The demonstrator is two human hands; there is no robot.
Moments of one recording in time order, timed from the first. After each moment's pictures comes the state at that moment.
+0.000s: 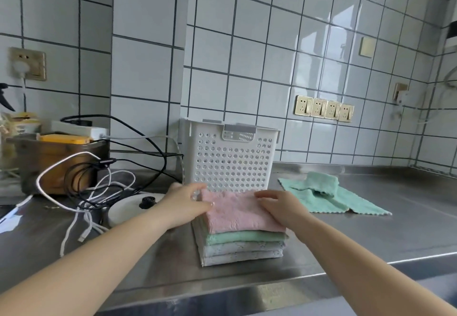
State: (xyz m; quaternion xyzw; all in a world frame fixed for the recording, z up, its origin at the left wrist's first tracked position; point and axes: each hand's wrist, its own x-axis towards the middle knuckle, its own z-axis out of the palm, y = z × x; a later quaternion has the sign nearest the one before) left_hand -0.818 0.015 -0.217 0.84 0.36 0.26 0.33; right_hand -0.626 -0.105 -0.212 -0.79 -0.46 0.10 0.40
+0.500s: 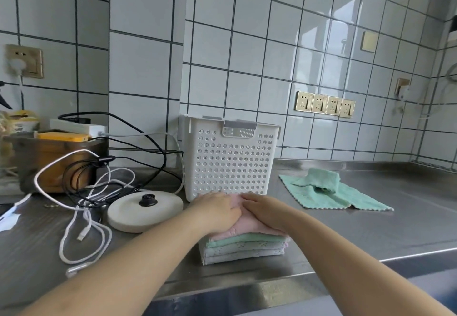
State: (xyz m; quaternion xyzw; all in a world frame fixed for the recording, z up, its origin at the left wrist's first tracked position) left_hand -0.764 -0.006 -0.225 0.94 0.33 0.07 0.07; right_hand -0.638 -0.080 -0.221 -0.79 -0.55 0.14 0.24
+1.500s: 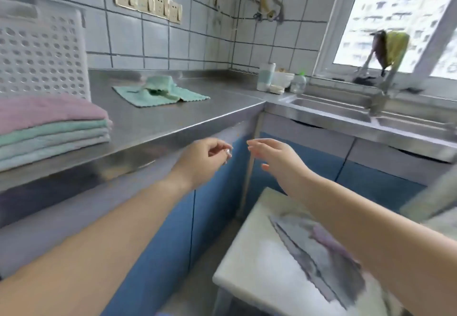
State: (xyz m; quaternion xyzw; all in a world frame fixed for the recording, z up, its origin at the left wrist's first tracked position) left_hand -0.686 -0.240 -0.302 0.85 -0.06 0.18 0.49; right_hand -0.643 -0.411 -0.288 -0.81 -0.11 0.01 0.57
